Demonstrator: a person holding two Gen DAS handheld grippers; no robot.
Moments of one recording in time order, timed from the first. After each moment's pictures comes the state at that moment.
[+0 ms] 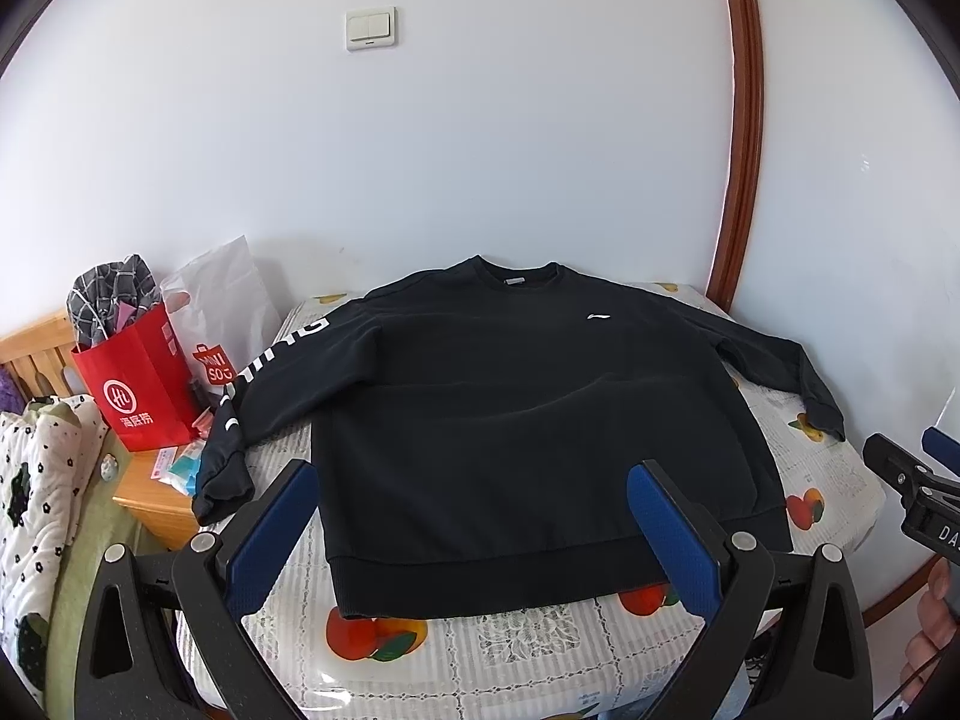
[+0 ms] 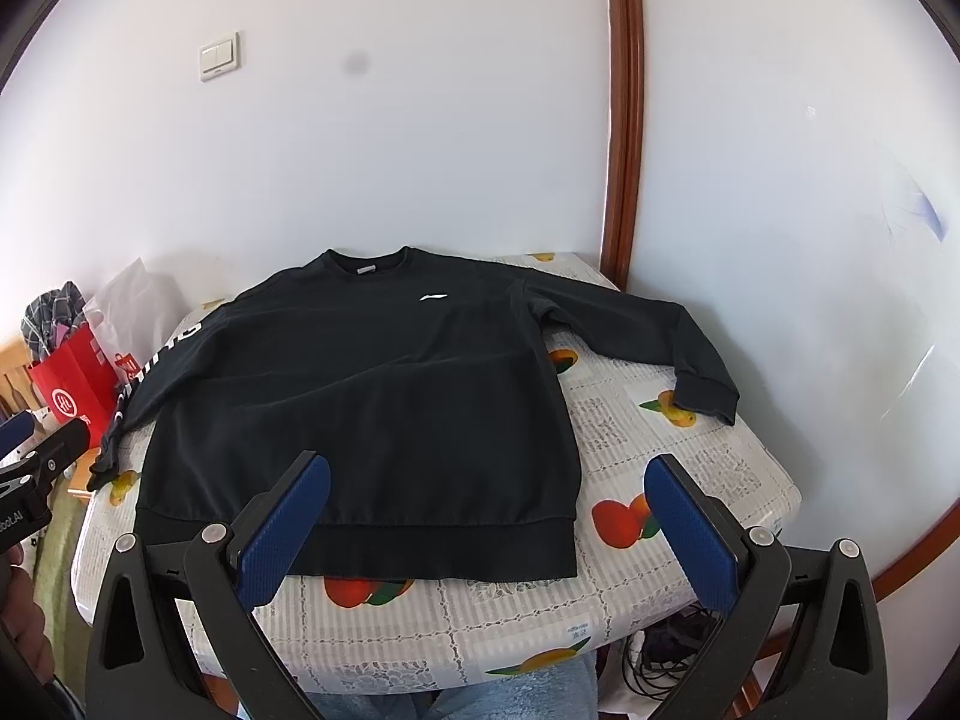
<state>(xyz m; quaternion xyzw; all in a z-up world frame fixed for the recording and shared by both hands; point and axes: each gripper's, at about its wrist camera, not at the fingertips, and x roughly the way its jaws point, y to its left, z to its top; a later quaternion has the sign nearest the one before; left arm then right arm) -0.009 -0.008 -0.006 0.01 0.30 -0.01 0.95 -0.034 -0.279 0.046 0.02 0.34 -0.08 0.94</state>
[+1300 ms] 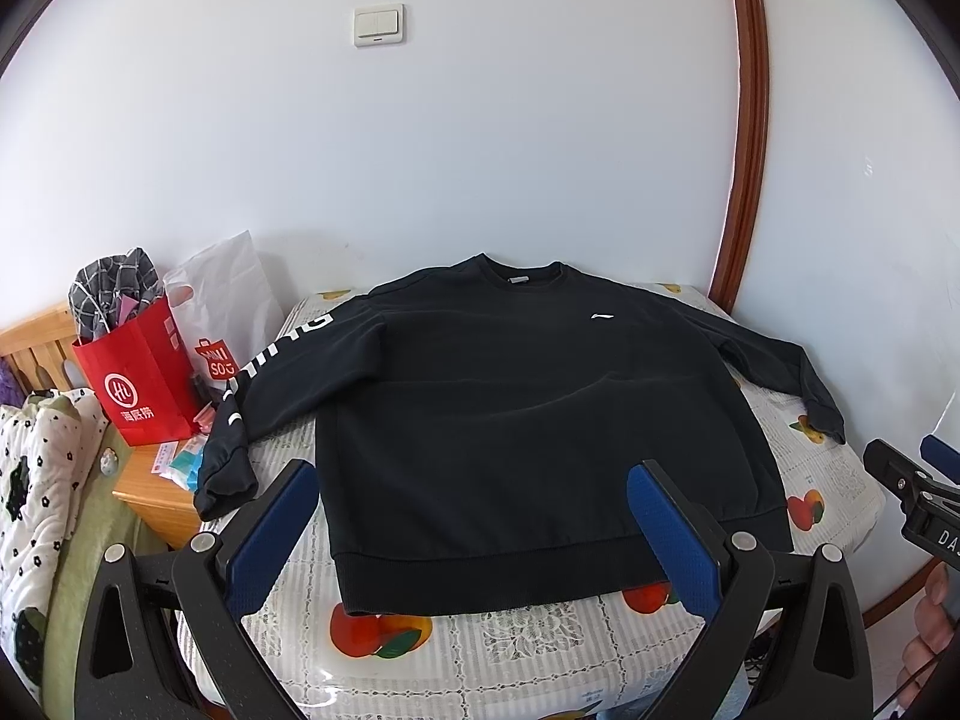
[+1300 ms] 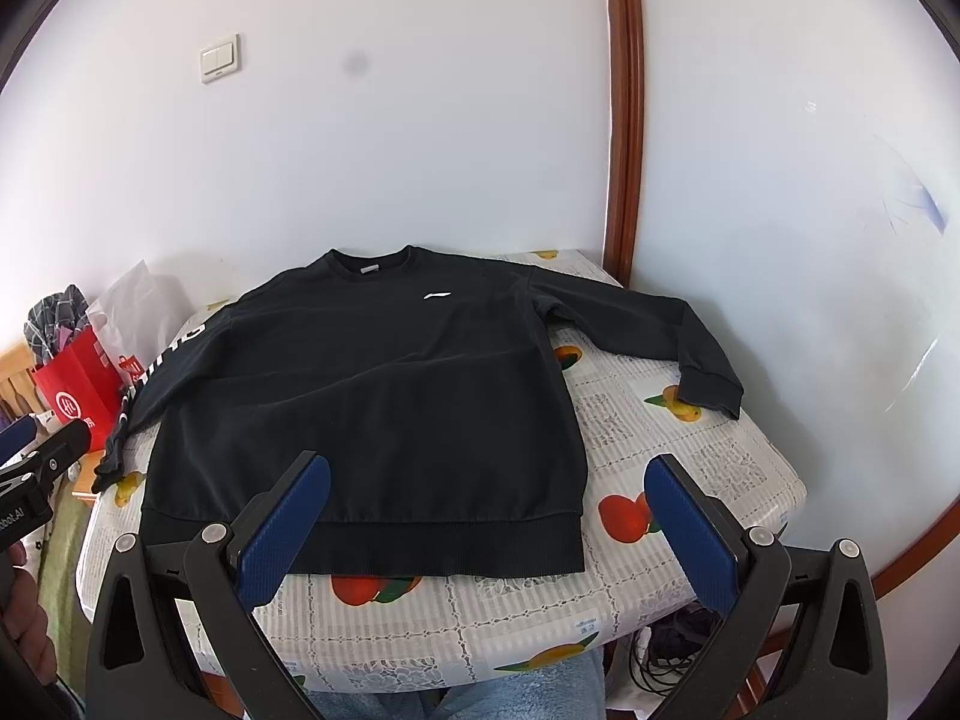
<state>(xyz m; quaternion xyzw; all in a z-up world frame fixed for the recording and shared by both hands) -0.011 -0.004 -0.007 0.01 0.30 0.00 0.95 -0.035 -0.278 0.042 0.03 0.34 -0.07 0.94</state>
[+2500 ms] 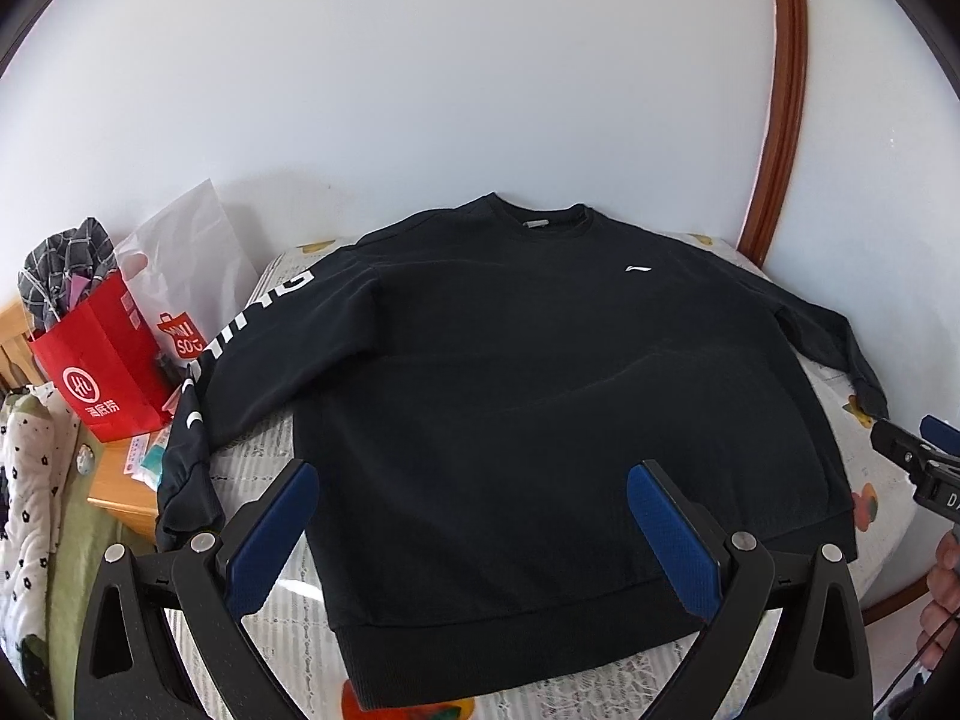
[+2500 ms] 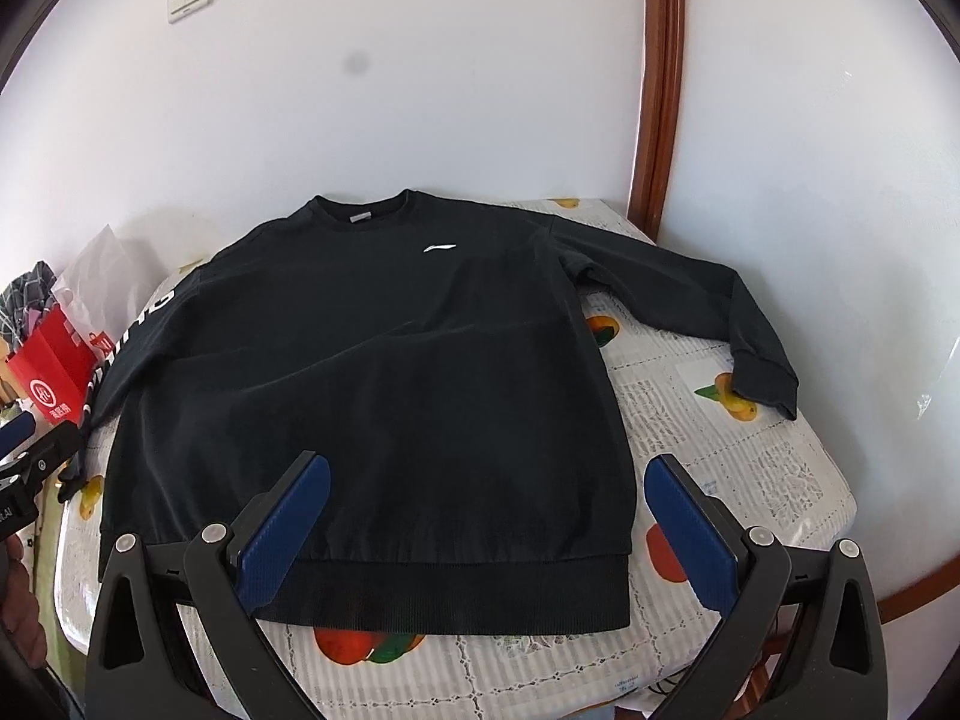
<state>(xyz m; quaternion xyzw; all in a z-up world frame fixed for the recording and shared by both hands) 0.096 0.029 -0.057 0.01 0.37 -0.01 0.93 0.072 -0.264 -0.012 0.03 0.42 -0.07 0.91</state>
